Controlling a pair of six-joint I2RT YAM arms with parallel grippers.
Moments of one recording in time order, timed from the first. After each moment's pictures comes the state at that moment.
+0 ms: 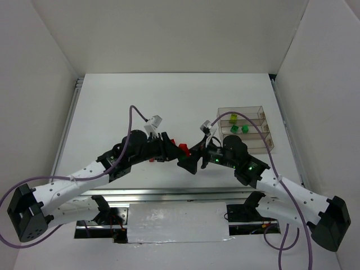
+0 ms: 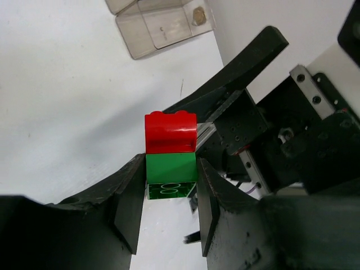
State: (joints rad) left arm -0.84 1.06 0.75 0.00 0.14 -0.92; right arm 0.81 0.88 0.57 0.09 -0.28 0.41
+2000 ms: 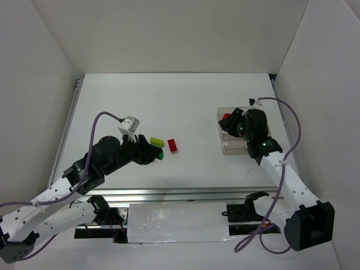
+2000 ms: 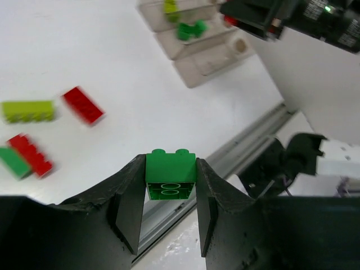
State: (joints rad) left arm -0.84 0.72 0.80 -0.32 -0.02 -0.56; right arm 0.24 0.97 0.75 -0.16 -0.12 0.62
